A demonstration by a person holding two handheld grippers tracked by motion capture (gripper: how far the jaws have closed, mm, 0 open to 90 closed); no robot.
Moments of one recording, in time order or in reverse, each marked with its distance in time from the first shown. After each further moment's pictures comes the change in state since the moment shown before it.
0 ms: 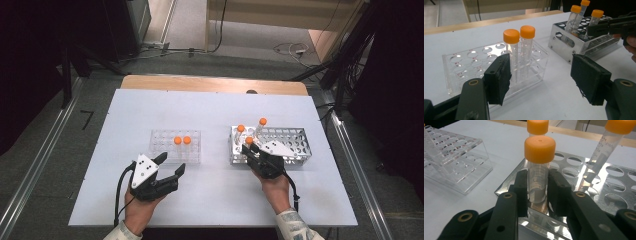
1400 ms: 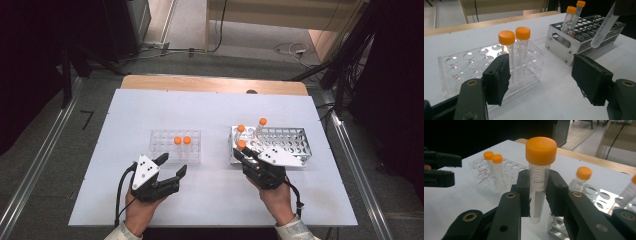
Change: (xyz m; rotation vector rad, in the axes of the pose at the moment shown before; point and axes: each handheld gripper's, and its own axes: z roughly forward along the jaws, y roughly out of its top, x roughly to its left) left arm -0.003 0.001 -0.001 -0.006 -0.015 0.012; right arm 0.041 0.031 -0.052 -0.111 0.161 -0.076
